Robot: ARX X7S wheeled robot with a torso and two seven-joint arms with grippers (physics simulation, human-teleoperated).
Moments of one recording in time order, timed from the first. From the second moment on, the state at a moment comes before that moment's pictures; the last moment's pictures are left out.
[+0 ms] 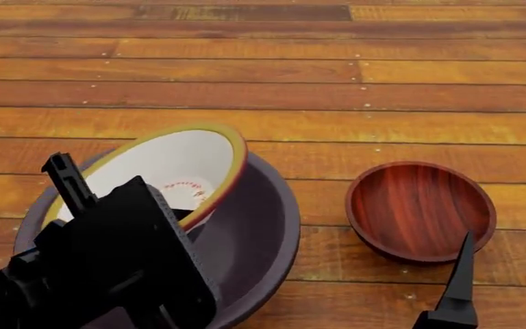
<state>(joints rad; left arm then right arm) -1.30 -0.52 0.88 0.56 -1.26 -1.29 -0.52 -0.11 0.67 0.23 -0.96 0.83 0.53 0.62</state>
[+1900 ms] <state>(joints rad) -1.36 -0.51 0.75 0.35 -1.53 -1.24 -0.58 -0.12 0.68 0.21 -0.93 0.83 0.49 0.63</state>
